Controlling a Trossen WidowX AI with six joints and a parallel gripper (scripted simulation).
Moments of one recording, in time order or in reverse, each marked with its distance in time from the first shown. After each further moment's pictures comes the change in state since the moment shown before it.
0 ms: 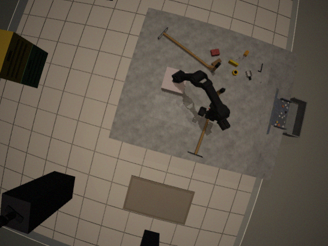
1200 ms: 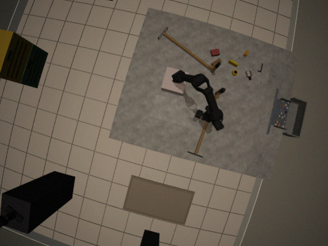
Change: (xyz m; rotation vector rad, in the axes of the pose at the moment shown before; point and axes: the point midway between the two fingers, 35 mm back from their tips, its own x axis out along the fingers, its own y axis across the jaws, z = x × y) arm 0.093 -0.006 -0.004 -0.042 0.000 0.000
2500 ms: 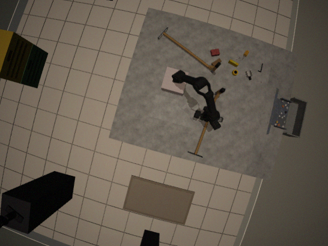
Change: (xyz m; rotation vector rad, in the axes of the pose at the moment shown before) arm 0.058 -0.001 0.006 -0.031 -0.009 0.012
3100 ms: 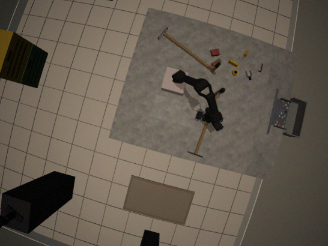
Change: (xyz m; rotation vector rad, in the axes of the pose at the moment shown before) arm -0.002 -0.018 -0.003 0.000 0.000 -0.002
